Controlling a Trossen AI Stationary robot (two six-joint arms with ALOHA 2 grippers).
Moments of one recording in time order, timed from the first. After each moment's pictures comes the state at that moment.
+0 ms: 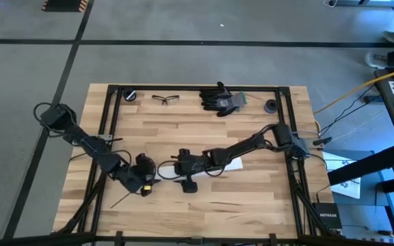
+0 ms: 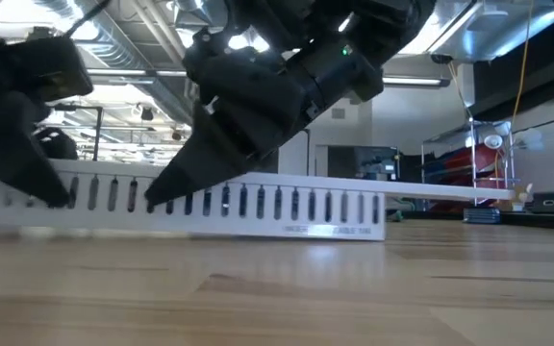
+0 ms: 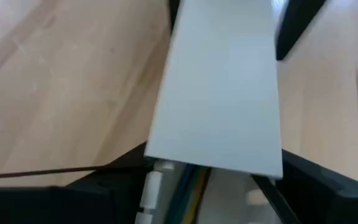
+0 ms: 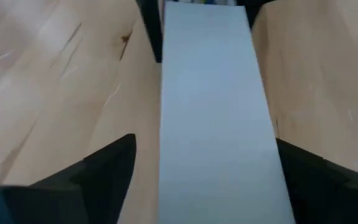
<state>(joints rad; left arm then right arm) -0.66 1.38 0.44 0.01 -0.59 -0.83 0.21 2.19 1.39 0.13 0.01 0.02</state>
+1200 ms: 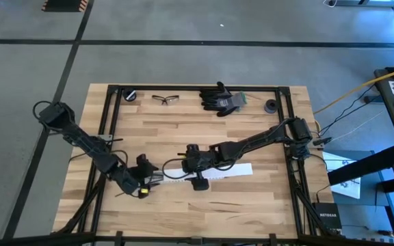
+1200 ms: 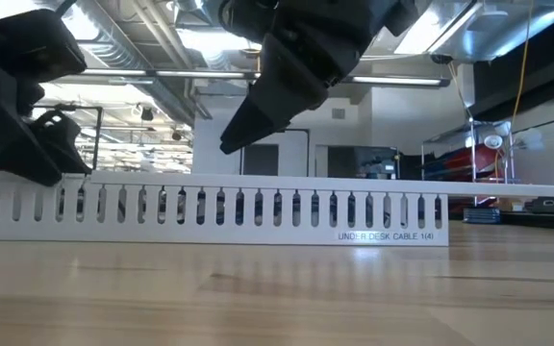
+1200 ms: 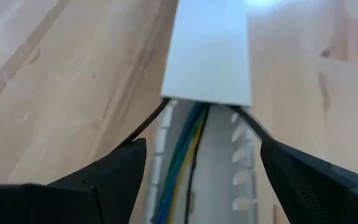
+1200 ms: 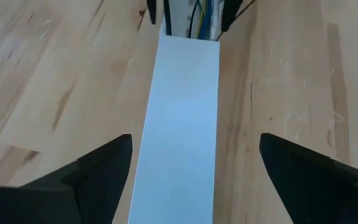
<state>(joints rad) -0.70 1.35 0.43 0.04 -0.61 -0.72 0.21 1.98 1.37 -0.22 0.02 -0.03</state>
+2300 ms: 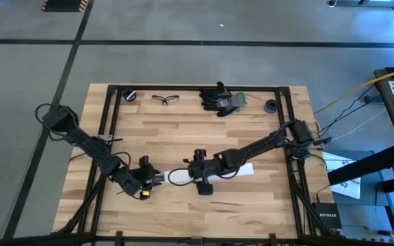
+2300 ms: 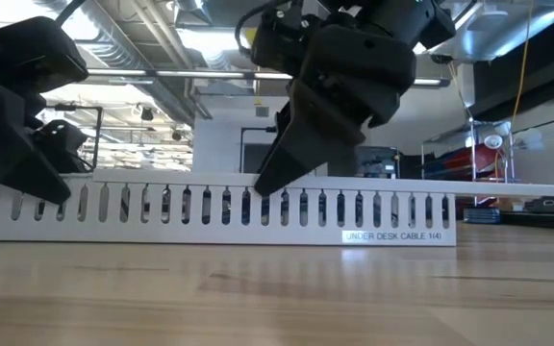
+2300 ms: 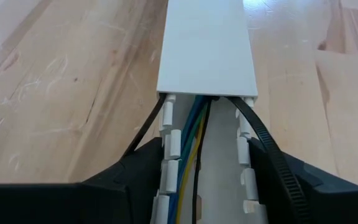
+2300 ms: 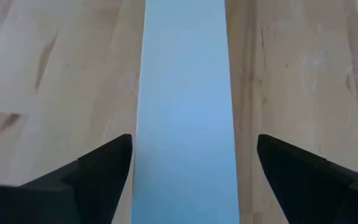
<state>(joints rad) -0.70 1.43 0.42 0.17 -0.61 -0.66 0.28 1.98 1.26 -0.18 0.13 0.08</state>
